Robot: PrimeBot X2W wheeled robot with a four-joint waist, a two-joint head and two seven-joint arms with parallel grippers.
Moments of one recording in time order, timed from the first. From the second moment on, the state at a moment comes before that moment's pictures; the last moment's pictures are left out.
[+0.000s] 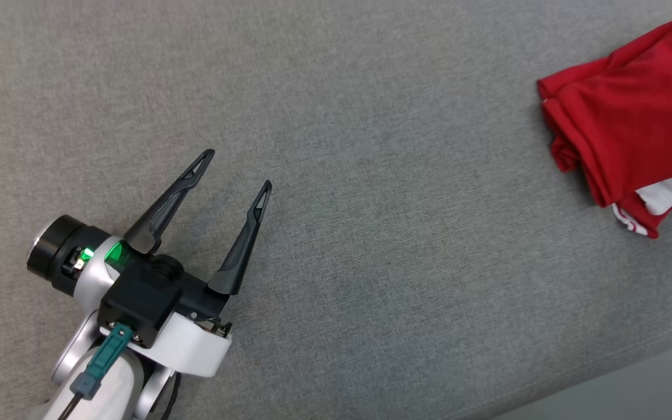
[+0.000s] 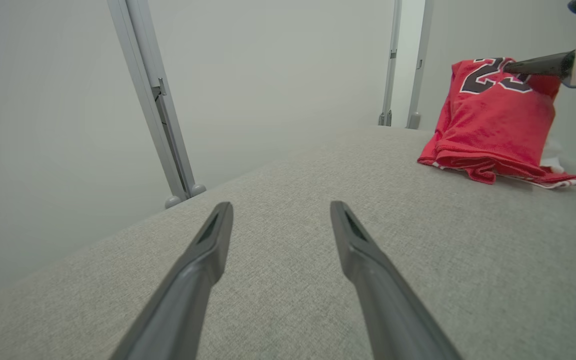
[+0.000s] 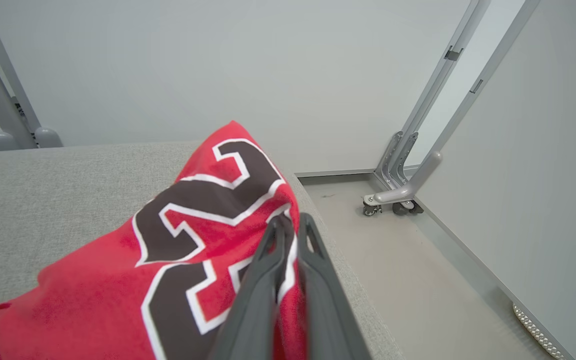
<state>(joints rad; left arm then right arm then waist) -0.25 0.33 -0.34 -0.23 -0.10 -0.03 -0.10 -0.86 -0.54 0.27 0.90 0.59 0.13 -0.26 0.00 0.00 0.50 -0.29</state>
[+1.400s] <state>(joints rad) -0.03 0.24 -0.29 -0.04 -0.24 0.10 -0.21 -0.26 -0.16 -0.09 0.39 0.28 0.13 -0.26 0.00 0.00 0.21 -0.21</state>
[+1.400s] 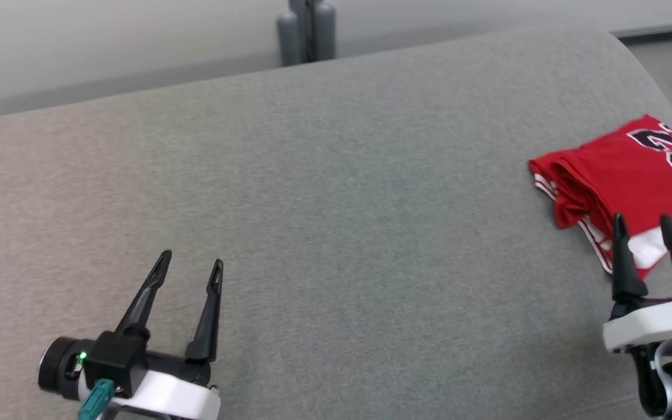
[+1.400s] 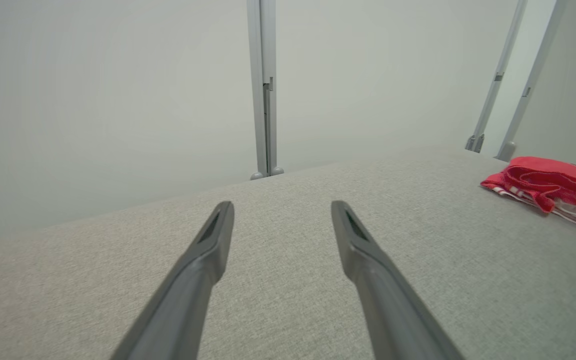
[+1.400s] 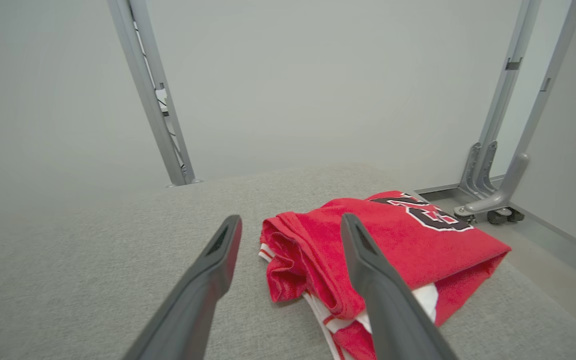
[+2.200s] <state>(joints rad) 0.19 0.26 -0.18 0.00 -0.33 0.20 -0.22 -0.01 -0.06 0.00 0.18 0.20 0.13 -0.18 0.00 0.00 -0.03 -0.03</state>
